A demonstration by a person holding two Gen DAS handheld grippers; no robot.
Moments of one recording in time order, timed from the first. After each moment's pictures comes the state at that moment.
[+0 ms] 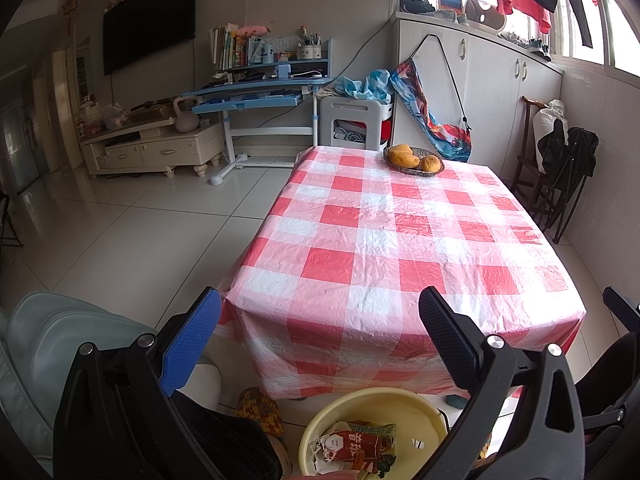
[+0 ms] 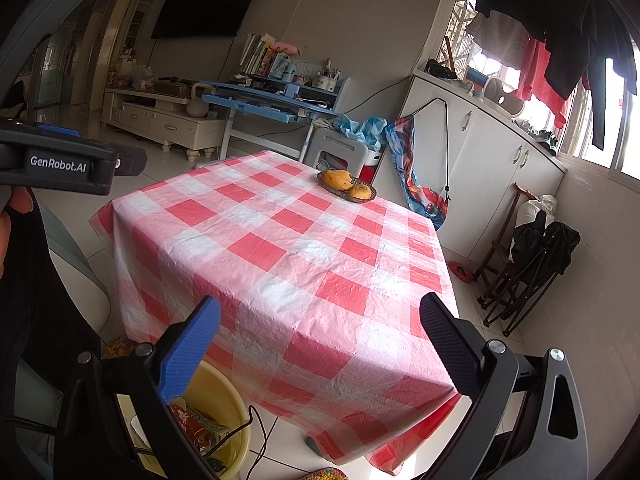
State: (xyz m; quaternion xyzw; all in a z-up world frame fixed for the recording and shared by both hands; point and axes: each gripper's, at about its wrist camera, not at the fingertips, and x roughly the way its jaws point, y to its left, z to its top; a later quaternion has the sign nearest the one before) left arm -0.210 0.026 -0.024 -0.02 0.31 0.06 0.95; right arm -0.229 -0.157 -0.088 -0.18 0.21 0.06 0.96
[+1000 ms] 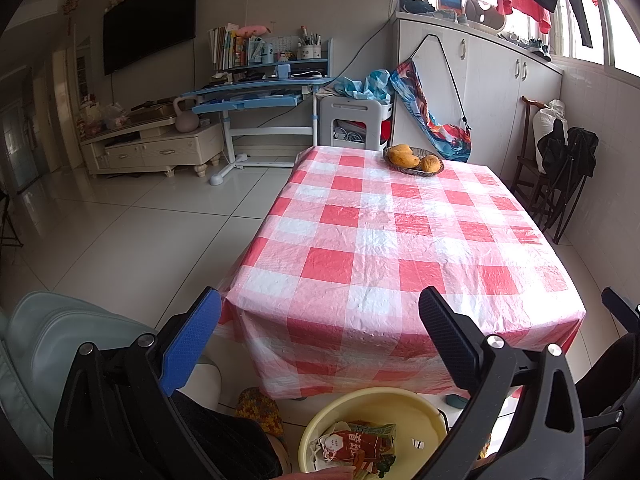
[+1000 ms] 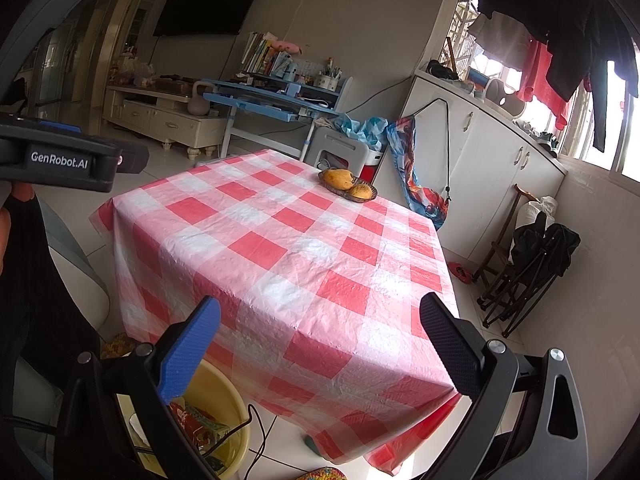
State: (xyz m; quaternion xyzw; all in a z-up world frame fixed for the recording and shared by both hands) left arm -0.211 0.026 -0.025 -0.02 0.31 0.06 0.95; right arm -0.230 -0.156 -0.093 -0.18 0.21 0.06 0.96
